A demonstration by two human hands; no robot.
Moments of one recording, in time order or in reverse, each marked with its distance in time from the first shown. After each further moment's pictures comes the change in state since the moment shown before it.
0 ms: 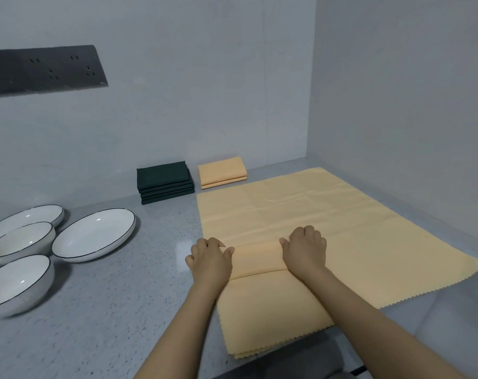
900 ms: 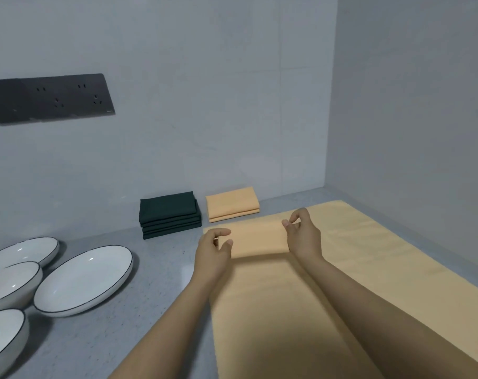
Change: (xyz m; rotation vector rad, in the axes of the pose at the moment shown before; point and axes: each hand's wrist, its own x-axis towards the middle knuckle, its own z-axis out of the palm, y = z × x) left_hand 0.107 0.019 -0.026 -0.783 0.080 0.099; right_hand 0.118 -0.051 -0.023 0.925 0.130 -0.014
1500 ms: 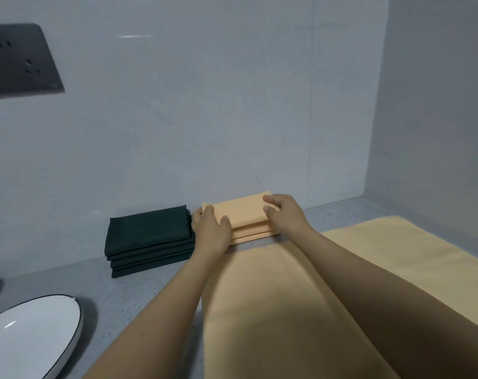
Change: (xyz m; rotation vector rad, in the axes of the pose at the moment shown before) left_hand 0.193 -0.042 0.036 0.247 0.024 -0.011; right_hand 0.173 0.010 0.123 -0.072 -0.280 -0.132
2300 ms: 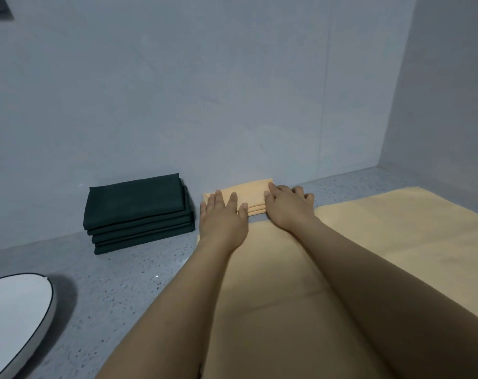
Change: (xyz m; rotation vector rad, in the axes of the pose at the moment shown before) left_hand 0.016 -0.041 0.043 0.781 -0.243 0.091; right_hand 0.013 0.050 0.039 -0.756 -0.100 0.058
